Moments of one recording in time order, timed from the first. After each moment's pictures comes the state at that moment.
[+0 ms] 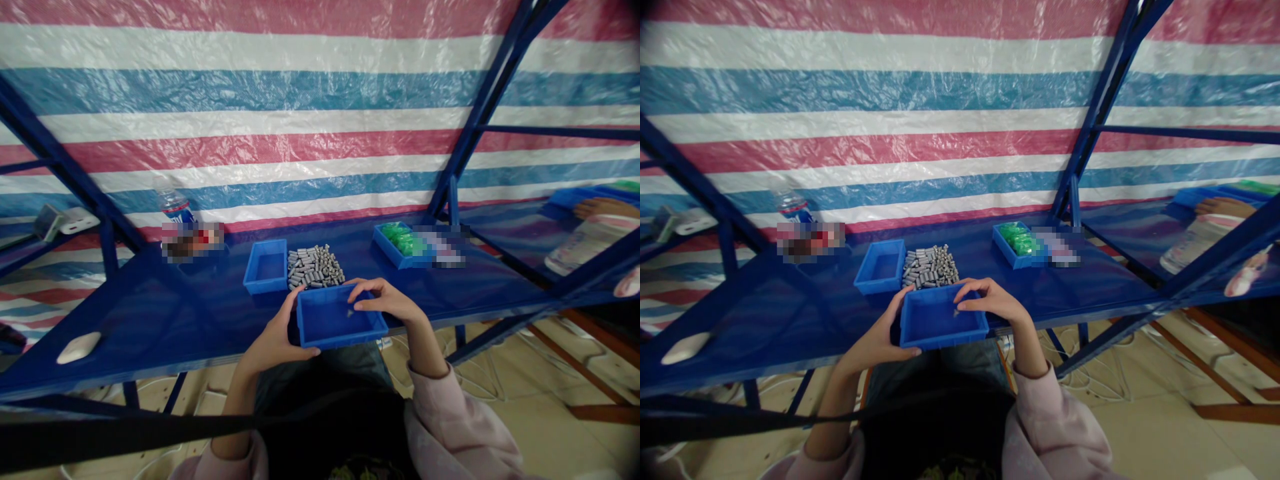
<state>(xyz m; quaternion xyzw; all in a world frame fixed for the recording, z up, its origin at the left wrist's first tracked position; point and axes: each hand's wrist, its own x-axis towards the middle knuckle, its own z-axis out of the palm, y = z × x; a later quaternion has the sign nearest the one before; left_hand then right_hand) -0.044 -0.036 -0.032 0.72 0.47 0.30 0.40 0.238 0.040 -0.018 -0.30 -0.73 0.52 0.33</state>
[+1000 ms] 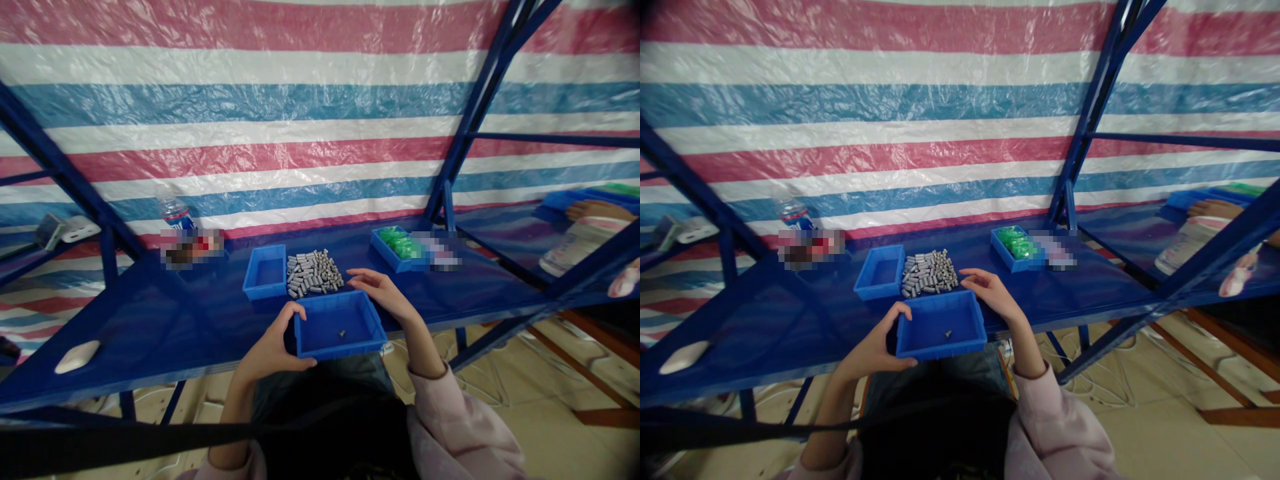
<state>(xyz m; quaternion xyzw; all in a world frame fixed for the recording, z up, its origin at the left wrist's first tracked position) -0.047 -0.040 -0.022 0.74 0.45 0.27 0.41 0.232 0.056 -0.036 -0.41 -0.62 0.52 0.42</state>
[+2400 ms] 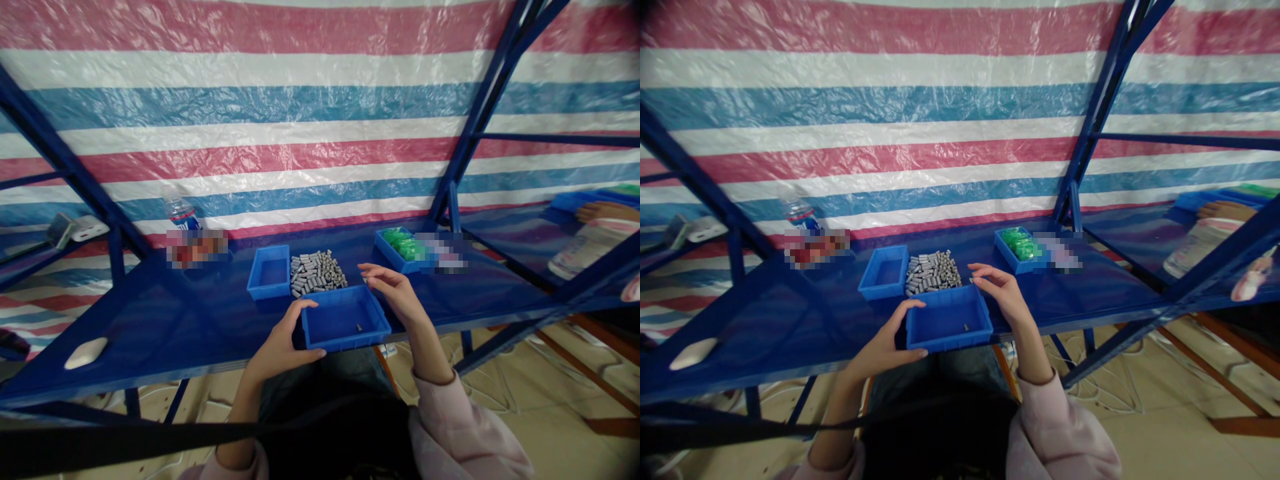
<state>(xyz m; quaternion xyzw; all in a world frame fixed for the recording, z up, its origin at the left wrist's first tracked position) -0.037 -0.040 -0.022 0.74 0.46 0.30 0.40 0.234 0.045 -0.028 -0.38 -0.59 0.47 0.54</state>
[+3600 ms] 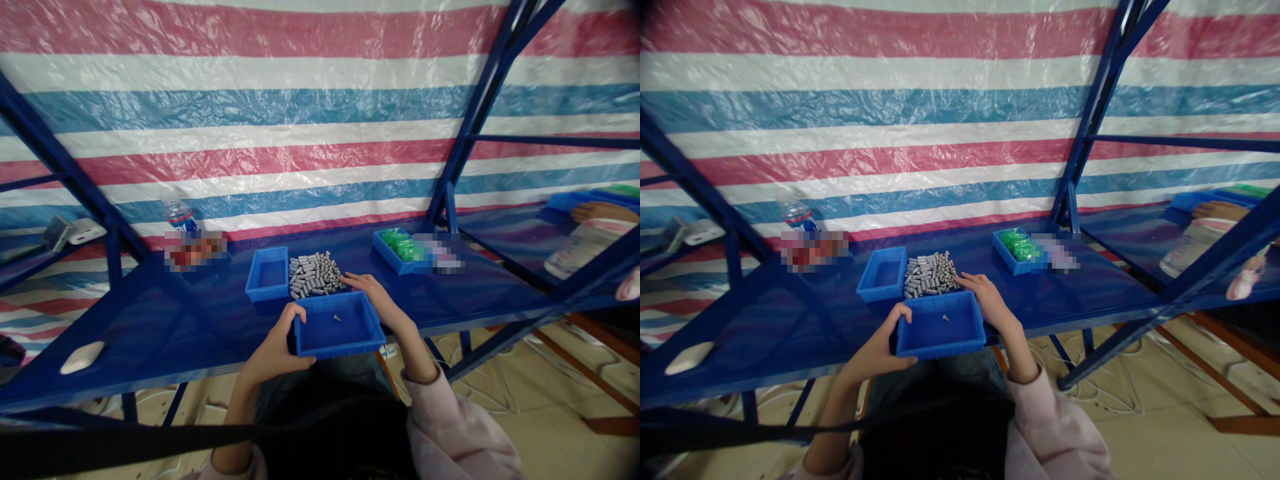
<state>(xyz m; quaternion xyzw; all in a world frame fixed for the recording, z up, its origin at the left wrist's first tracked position) -0.044 -0.039 -0.026 0.75 0.45 0.29 0.39 0.226 0.058 -0.050 -0.43 -0.82 0.20 0.33</state>
